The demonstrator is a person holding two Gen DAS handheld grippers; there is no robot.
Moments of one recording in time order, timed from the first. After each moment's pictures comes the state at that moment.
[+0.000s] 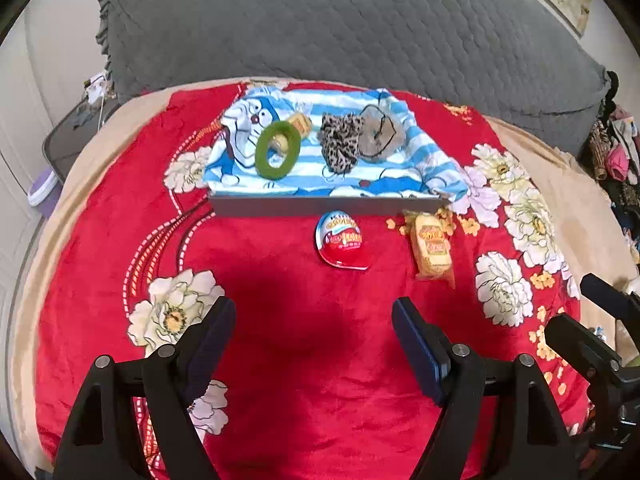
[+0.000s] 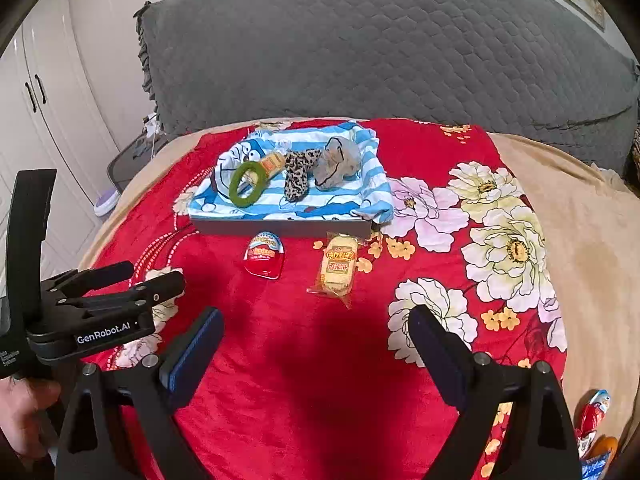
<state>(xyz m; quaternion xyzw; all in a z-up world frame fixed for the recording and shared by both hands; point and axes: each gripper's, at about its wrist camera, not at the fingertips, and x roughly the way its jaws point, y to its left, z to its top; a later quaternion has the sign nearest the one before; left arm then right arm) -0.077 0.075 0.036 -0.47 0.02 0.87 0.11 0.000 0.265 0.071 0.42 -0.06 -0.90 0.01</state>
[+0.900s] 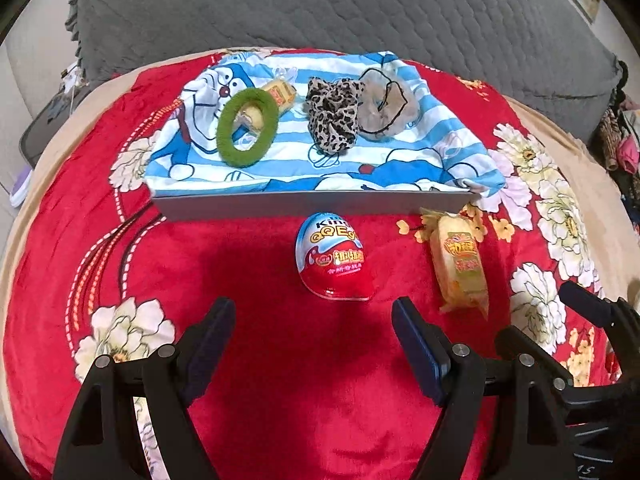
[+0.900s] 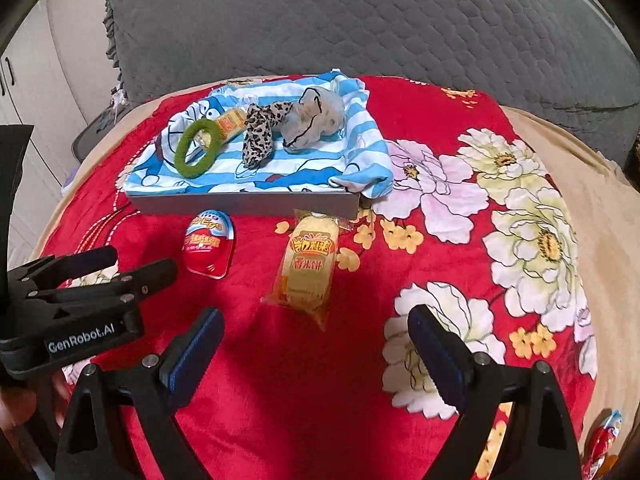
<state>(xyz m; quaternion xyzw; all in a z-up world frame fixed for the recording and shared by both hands) -0.149 0.112 -0.025 -0.51 0.02 0.85 0.12 -0.073 0.276 -0.006 0.48 -0.05 -0.88 -0.02</state>
